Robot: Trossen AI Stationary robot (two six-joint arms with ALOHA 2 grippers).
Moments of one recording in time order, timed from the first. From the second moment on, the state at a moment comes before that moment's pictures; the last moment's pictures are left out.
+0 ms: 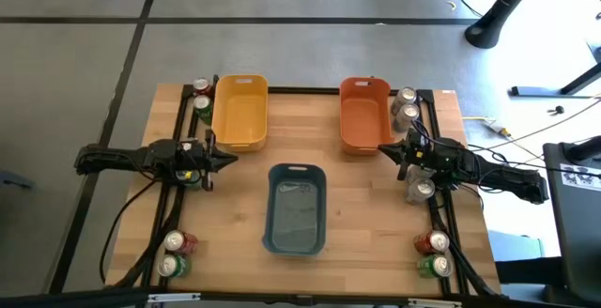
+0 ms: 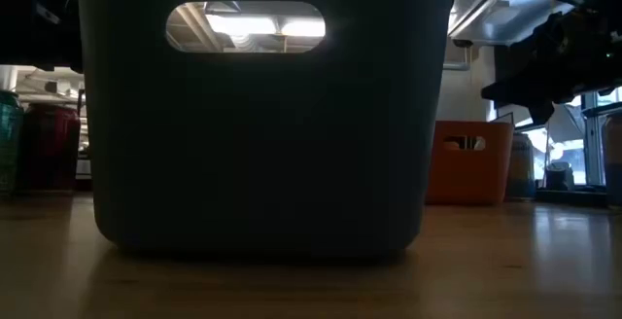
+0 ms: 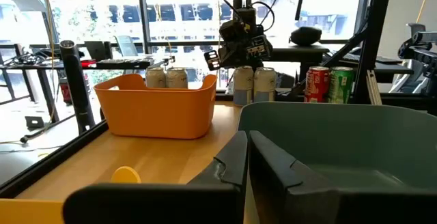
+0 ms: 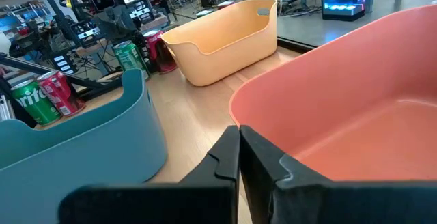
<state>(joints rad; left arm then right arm) -0.05 0.01 0.01 0.04 -0.18 0.03 -0.20 0.05 0.09 -0.19 0.10 0.31</state>
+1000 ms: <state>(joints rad) -0.05 0.01 0.04 0.35 -0.35 0.01 -0.20 0.05 0.08 -0.11 0.13 0.31</state>
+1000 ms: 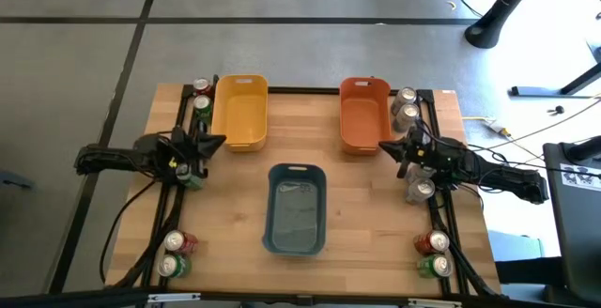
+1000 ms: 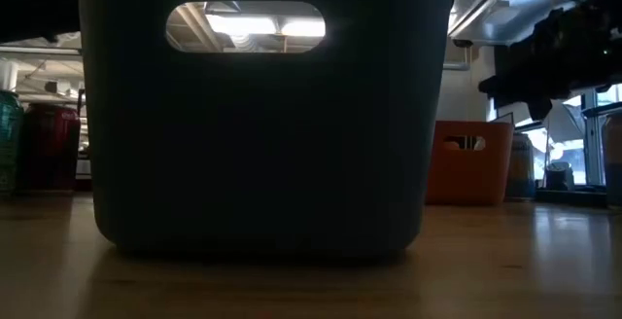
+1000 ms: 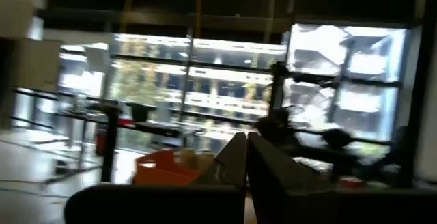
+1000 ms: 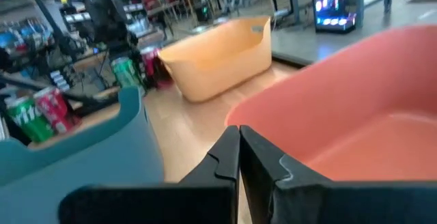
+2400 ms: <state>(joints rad) 0.20 0.07 0.25 -0.22 -0.87 -0.05 -0.20 0.17 0.09 0.18 0.20 0.07</state>
